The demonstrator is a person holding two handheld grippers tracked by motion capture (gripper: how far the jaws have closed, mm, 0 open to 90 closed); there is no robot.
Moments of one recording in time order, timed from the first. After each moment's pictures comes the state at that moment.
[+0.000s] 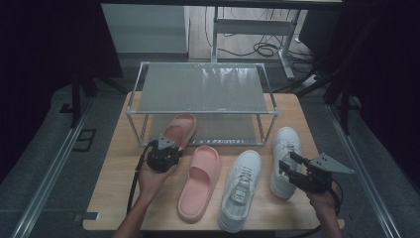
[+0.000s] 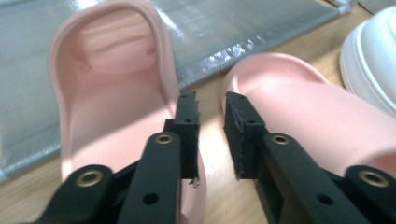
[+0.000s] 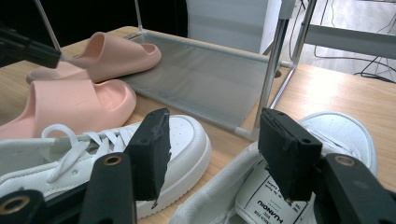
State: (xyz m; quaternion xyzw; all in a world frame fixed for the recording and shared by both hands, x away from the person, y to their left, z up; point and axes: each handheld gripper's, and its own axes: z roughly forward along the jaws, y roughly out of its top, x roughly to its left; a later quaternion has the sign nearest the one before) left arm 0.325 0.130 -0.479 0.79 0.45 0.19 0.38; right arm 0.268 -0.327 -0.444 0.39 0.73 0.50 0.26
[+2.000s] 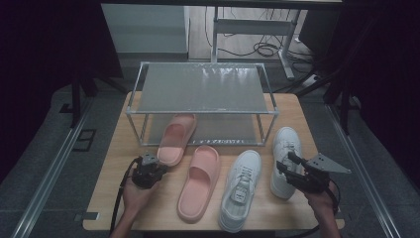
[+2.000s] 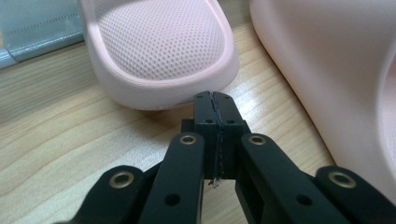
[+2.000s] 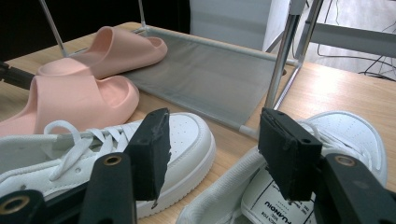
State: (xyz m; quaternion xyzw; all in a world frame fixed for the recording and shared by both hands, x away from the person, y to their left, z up) left arm 0.298 0.170 -0.519 0.79 0.48 0.15 0.35; right arm 0.268 -0.322 -0.447 0.39 0.73 0.50 0.26
